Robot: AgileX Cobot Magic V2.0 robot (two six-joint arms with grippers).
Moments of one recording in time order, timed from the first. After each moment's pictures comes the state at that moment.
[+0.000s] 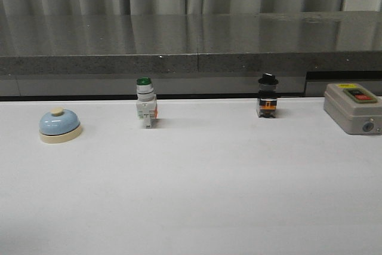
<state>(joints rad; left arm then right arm) -0.07 0.89 -0.77 -0.04 0.67 -0.03 0.07 -0.01 0.03 -0.05 0.08 0.21</state>
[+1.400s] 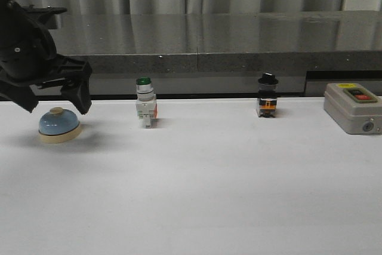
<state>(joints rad) -0.20 1.90 -1.26 -0.04 0.50 -0.03 0.07 -0.01 0.03 -0.05 0.08 0.21</state>
